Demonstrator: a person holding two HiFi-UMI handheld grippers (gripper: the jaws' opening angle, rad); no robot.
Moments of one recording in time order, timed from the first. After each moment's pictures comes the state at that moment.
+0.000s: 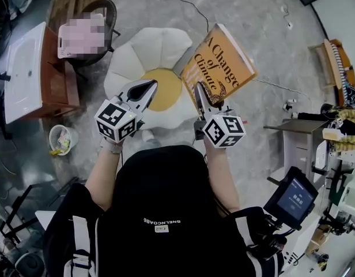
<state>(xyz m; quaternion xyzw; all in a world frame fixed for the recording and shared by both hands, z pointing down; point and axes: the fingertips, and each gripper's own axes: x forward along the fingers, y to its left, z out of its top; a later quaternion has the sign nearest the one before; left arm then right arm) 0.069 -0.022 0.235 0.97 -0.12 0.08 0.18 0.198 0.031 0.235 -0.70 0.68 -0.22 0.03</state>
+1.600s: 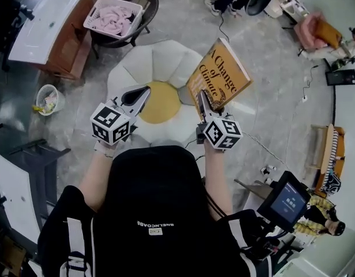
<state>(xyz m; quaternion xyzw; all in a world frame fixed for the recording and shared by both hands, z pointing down) 0.075 -0.068 0.251 0.92 -0.34 0.05 0.22 0.263 -0.083 0.266 -0.56 0.79 -0.23 -0.08</state>
